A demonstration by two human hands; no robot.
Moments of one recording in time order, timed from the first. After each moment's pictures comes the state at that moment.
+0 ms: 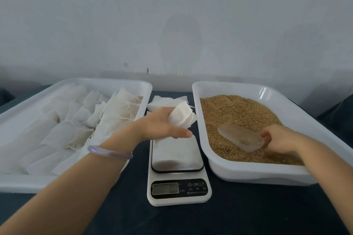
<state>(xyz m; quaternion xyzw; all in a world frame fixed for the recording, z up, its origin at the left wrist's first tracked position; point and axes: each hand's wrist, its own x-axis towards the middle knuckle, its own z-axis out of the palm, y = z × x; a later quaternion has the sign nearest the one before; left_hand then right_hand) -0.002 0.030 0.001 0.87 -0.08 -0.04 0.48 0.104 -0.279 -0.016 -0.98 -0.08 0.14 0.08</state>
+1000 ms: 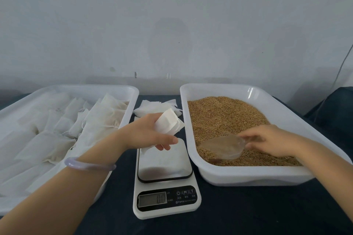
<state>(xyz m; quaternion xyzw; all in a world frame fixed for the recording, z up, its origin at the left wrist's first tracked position) 0.009 0.031 -0.008 0.85 -0.09 -0.05 0.51 0.101 -0.291 -0.012 -0.95 -0.28 0.13 0.12</state>
